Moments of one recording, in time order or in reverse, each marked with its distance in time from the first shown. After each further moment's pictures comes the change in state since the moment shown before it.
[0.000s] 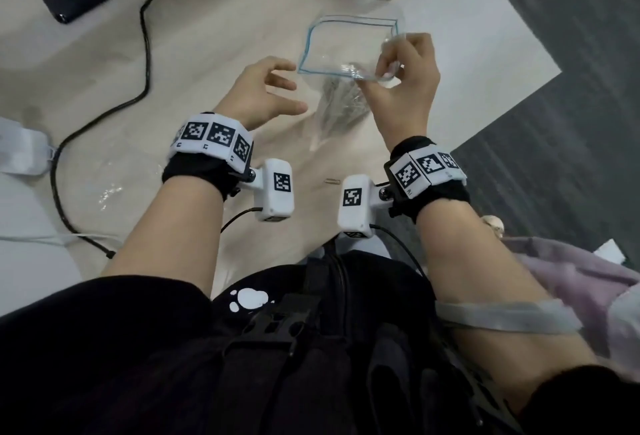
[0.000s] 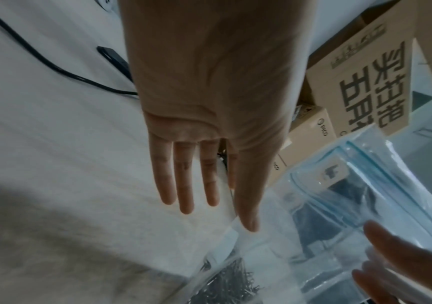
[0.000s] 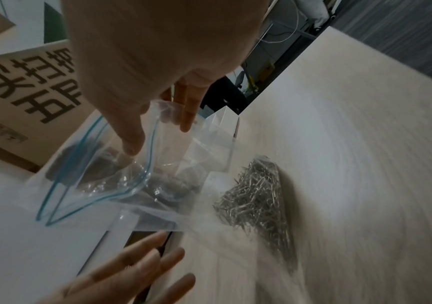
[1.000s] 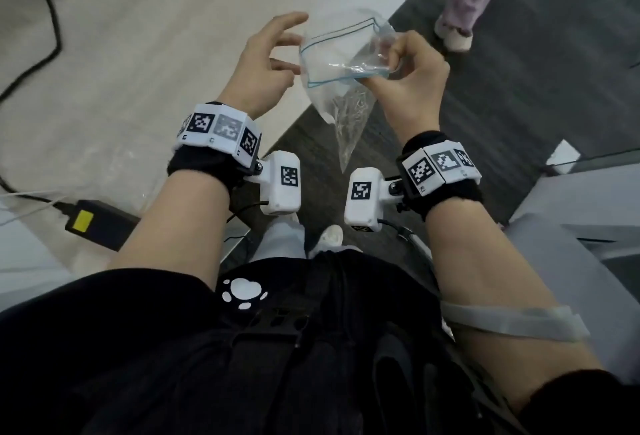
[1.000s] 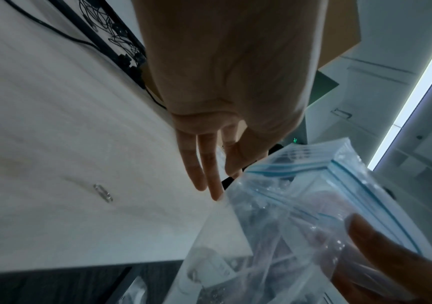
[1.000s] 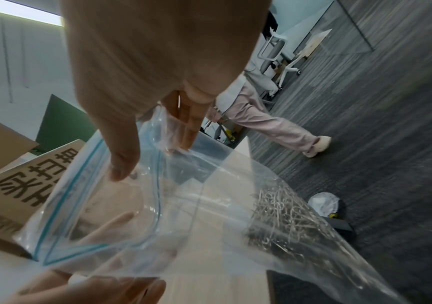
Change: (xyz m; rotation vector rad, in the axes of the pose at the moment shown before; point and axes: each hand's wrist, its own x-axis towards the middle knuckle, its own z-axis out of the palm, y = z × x) left_hand -0.135 0.003 0.128 0.037 -0.151 0.390; right_hand -0.163 -0.012 -0.157 0.022 0.177 0.068
